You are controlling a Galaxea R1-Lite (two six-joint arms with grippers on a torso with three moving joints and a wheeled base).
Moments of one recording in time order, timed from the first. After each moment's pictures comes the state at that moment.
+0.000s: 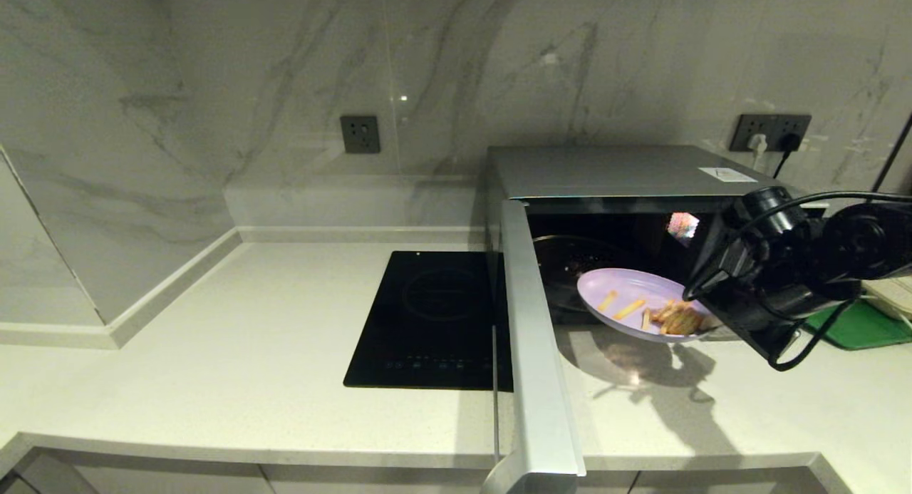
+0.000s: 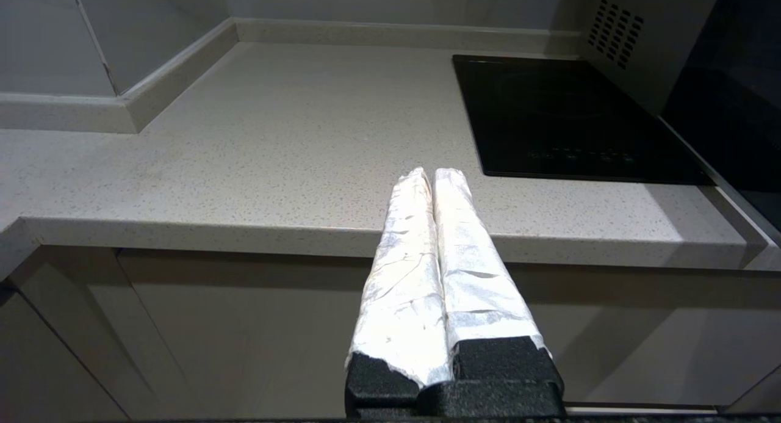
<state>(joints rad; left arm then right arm) 0.00 0.00 0.00 -0.01 0.01 -0.05 0.09 1.88 -1.28 0.41 -0.16 1.05</state>
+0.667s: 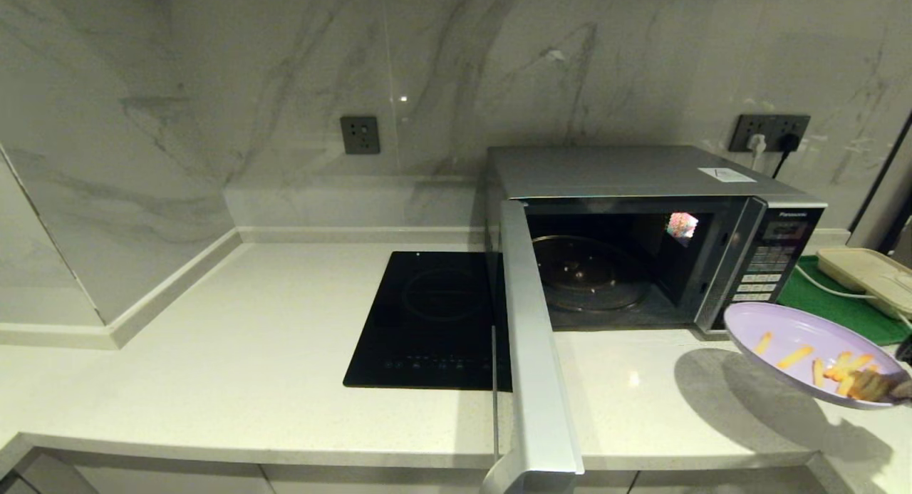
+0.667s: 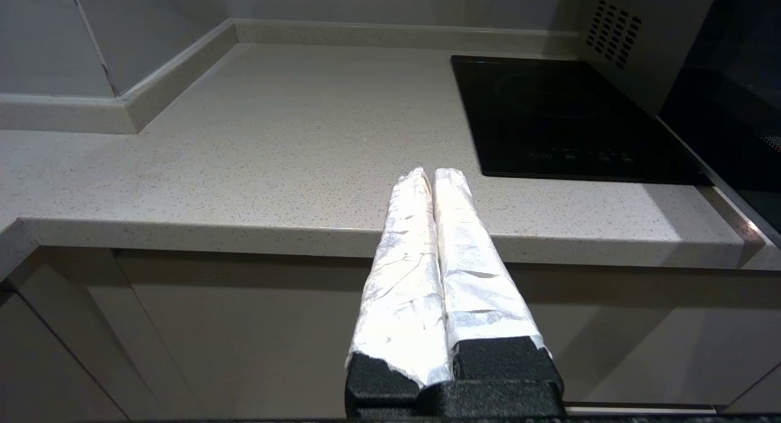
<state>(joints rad) 0.00 0.00 0.00 -0.01 0.01 -0.05 -0.48 1.52 -0.89 0.34 0.03 0.76</state>
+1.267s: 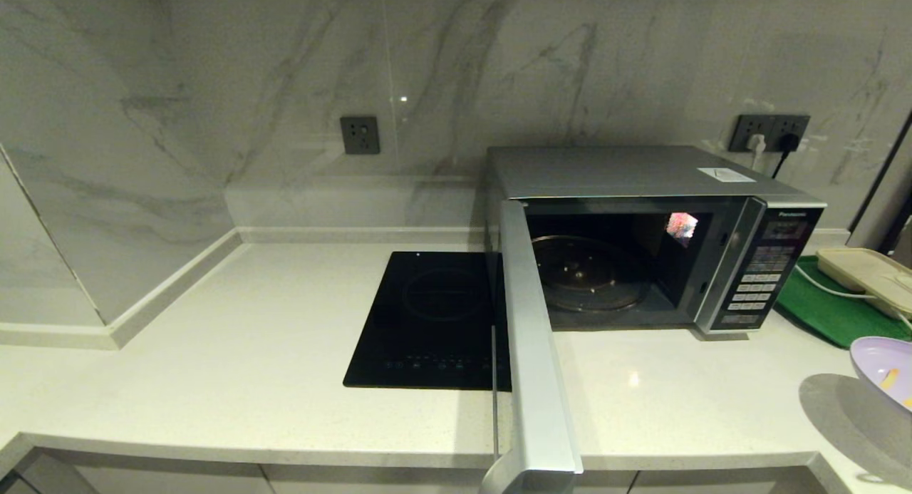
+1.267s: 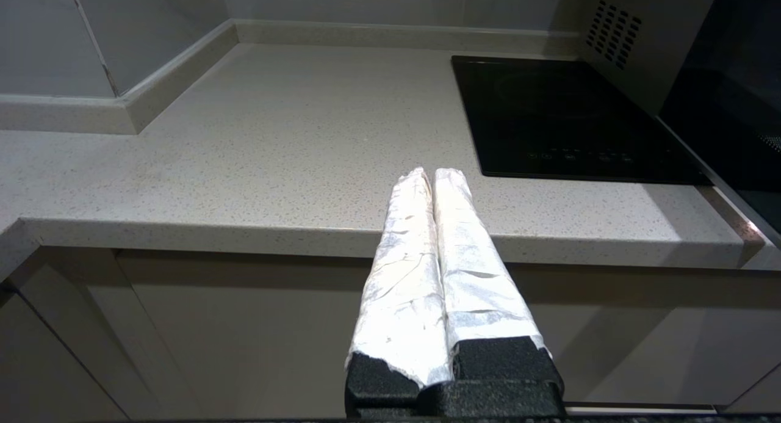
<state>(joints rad) 0.00 0.00 0.00 -0.01 0.01 -0.05 -1.02 1.72 -0.89 0.14 0.23 0.44</state>
